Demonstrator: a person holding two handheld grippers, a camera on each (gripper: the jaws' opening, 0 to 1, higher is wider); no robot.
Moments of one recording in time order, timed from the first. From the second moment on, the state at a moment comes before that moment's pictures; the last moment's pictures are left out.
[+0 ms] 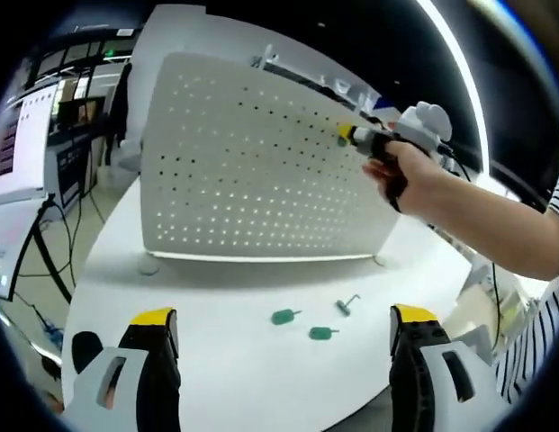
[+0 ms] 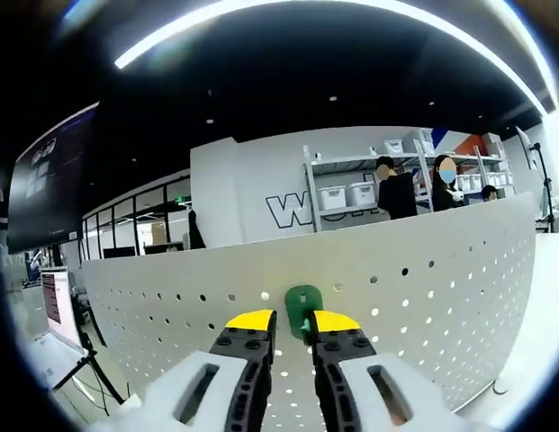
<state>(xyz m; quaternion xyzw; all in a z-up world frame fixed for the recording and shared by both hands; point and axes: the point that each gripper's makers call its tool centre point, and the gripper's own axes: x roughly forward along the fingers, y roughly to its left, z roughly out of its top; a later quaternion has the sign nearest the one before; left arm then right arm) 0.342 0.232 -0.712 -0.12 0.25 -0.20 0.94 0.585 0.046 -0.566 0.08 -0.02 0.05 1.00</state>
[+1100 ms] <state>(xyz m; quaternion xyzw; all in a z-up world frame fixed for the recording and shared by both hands) 0.308 0.213 -0.741 -0.11 0.31 -0.21 0.92 0.526 0.056 -0.536 0.00 0.02 0.20 0.98</state>
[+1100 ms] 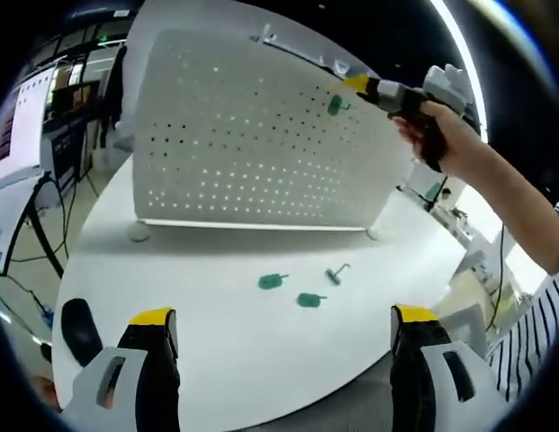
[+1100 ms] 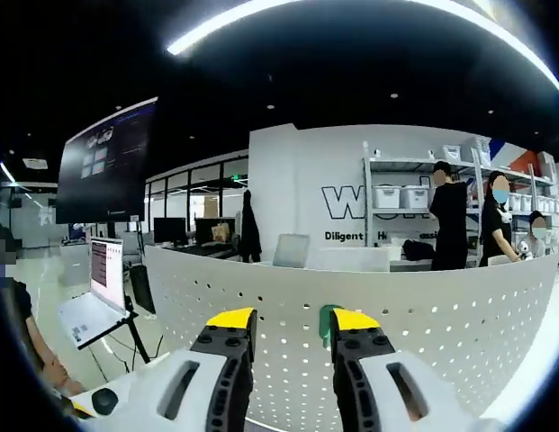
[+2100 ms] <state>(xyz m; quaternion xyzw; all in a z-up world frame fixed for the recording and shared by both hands) 0.282 0.204 -0.752 -0.10 0.34 -0.24 0.90 0.392 -0.040 -0.685 -0.05 0.23 0.23 0.95</state>
